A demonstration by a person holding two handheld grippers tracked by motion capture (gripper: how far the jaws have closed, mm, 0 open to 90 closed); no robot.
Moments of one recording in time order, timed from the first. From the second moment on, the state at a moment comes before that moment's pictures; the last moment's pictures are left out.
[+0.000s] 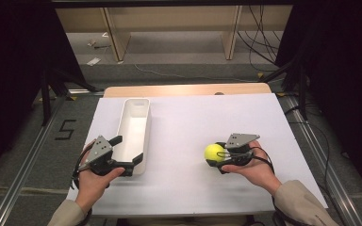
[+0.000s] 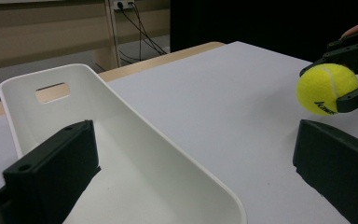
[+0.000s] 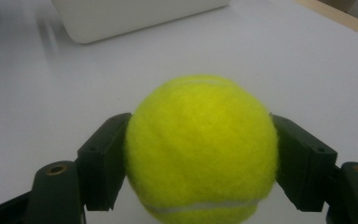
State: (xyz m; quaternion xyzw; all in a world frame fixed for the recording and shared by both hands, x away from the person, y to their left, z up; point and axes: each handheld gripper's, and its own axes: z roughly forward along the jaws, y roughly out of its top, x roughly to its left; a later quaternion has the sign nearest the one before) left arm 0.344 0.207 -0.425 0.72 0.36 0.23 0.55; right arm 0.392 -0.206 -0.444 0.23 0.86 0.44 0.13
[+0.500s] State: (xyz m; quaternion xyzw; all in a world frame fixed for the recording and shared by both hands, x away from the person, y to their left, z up) left arm 0.344 0.207 -0.425 0.72 0.36 0.23 0.55; right arm 0.393 -0.206 -0.437 0.23 0.84 0.46 0.13
